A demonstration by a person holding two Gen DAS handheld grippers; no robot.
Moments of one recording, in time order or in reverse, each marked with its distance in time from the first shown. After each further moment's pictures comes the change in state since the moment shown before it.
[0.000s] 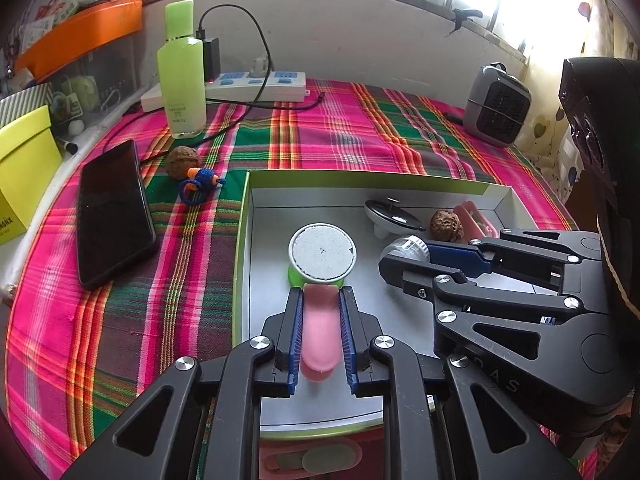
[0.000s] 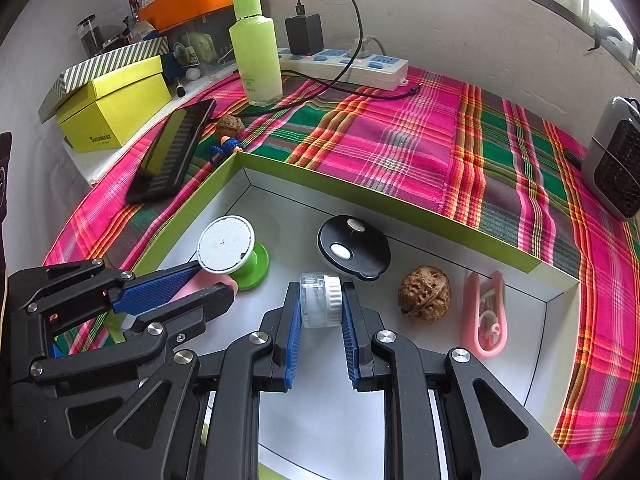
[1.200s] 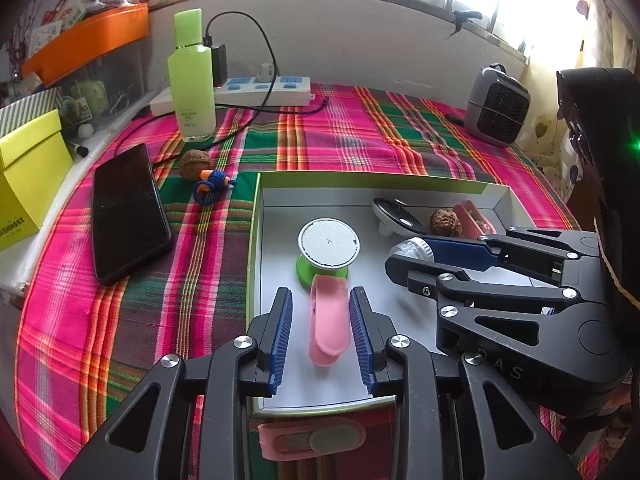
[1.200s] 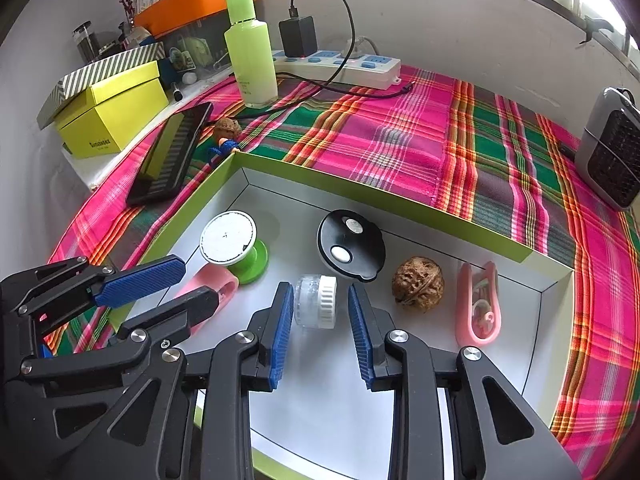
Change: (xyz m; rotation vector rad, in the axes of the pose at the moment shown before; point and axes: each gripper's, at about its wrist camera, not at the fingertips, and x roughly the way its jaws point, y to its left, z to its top) left arm -0.012 0.001 -0.006 0.004 -0.010 0.030; right arm -0.005 -0.002 -0.004 0.024 -0.006 -0.003
